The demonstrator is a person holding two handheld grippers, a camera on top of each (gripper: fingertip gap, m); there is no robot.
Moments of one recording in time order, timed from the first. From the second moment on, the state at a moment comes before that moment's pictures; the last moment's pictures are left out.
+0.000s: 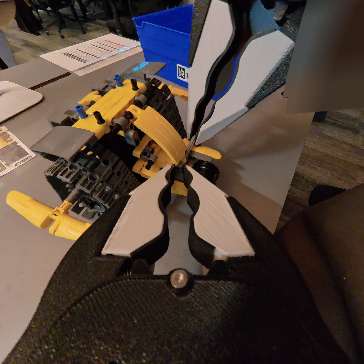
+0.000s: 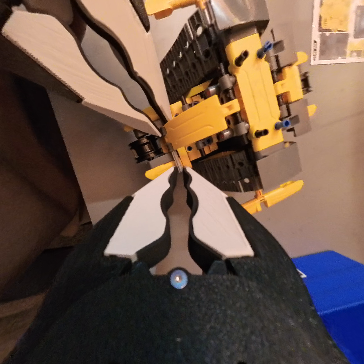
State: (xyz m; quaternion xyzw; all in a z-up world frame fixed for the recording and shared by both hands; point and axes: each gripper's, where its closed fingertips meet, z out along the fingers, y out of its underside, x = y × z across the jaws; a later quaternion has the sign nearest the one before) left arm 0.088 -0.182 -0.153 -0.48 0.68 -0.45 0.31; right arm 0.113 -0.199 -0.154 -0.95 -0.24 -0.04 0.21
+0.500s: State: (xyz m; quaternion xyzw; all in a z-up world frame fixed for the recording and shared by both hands) left arm 0.087 -0.175 -0.155 -0.49 0.67 -0.46 0.32; right arm 0.110 -0.193 -0.158 -0.94 -0.23 -0.06 0.23
